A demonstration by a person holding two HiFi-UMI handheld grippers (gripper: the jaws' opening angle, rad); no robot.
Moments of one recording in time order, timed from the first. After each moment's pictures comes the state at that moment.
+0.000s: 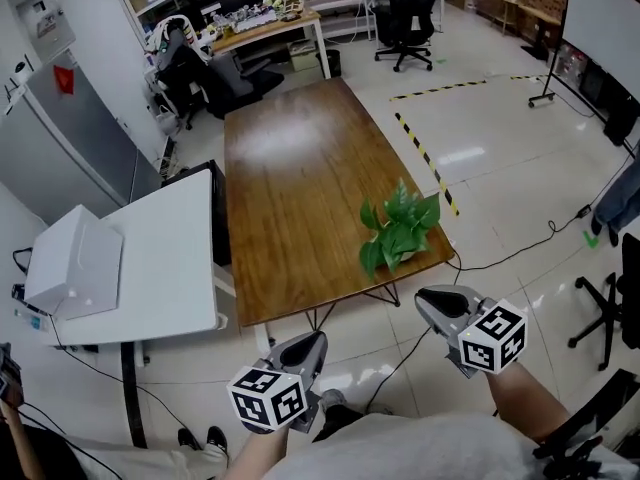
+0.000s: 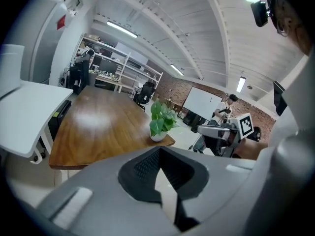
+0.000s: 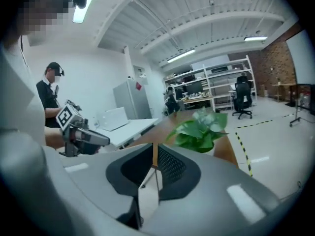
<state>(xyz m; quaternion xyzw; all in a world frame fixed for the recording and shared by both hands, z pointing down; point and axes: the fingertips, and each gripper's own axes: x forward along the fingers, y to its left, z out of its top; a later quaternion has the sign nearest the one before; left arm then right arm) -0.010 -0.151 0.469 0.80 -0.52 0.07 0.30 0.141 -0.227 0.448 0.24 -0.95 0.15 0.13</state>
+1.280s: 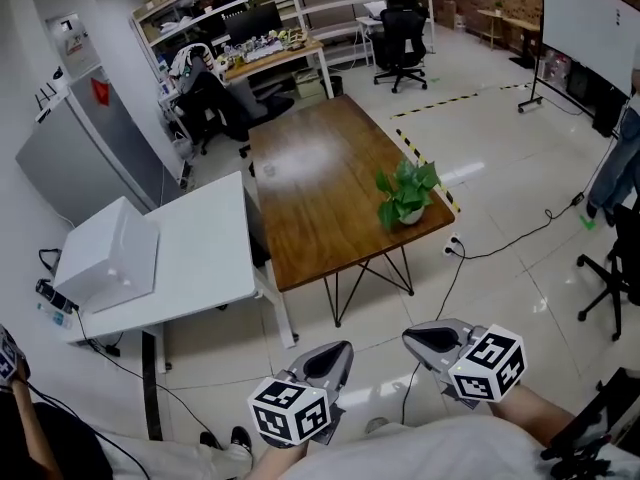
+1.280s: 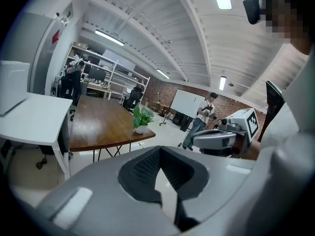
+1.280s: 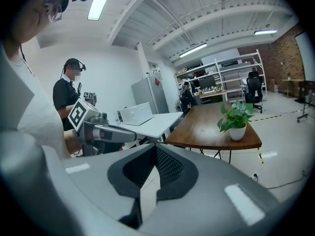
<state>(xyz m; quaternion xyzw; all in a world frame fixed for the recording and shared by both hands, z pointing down) 0.018 0.061 0.397 0.84 -0.49 0.07 0.25 0.102 0.048 0.390 0.19 -0.96 0.16 0.16</state>
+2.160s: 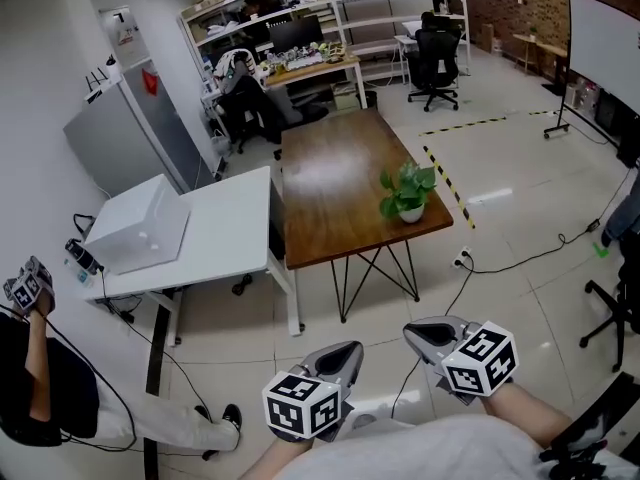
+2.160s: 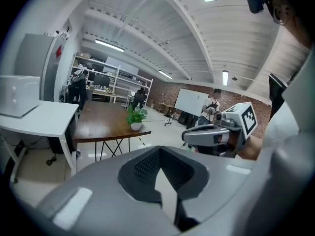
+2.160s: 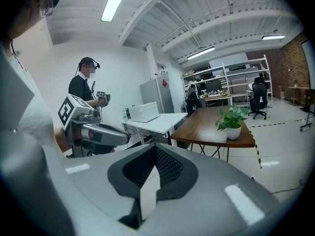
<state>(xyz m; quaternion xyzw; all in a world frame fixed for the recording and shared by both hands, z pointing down) 0.111 0.152 0.375 0.81 -0.53 0.09 0.22 0.177 0.117 0.376 0.16 -0.96 0.13 0.16</state>
